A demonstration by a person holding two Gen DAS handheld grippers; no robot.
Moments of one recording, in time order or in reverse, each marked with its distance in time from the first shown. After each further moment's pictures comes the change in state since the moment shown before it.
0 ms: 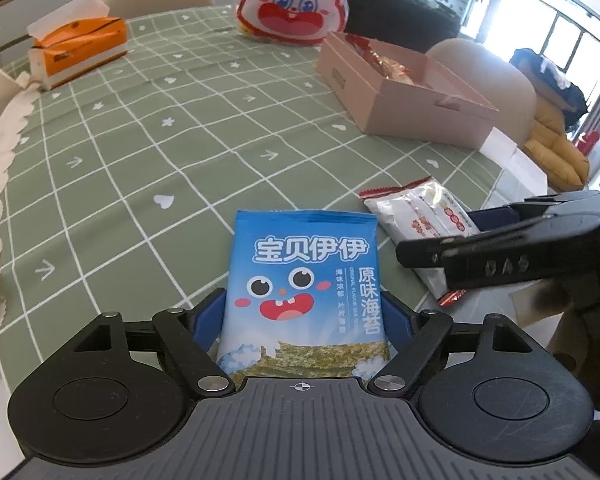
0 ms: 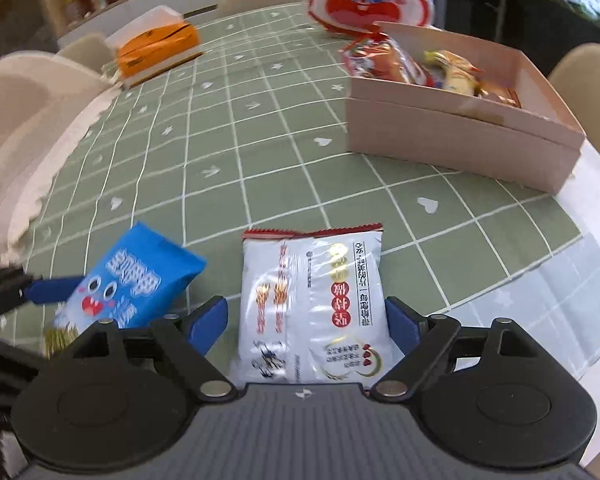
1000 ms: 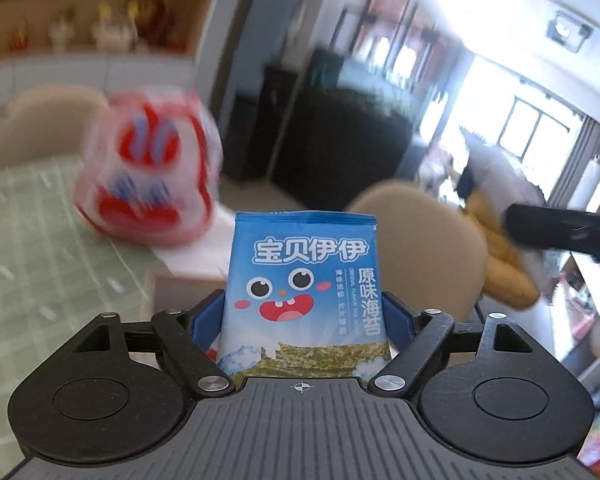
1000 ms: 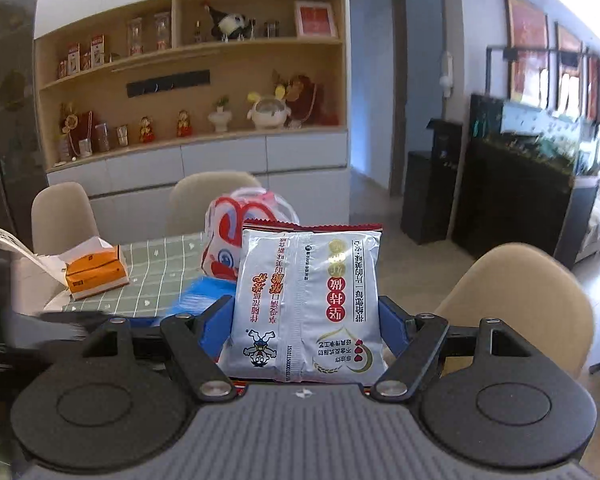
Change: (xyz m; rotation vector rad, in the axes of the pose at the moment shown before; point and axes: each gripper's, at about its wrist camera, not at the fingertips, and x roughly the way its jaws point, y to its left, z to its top) left arm 0.097 -0.146 0.255 -0.037 -0.264 -0.168; right arm -0.146 -0.227 0.183 0.006 -0.432 -0.022
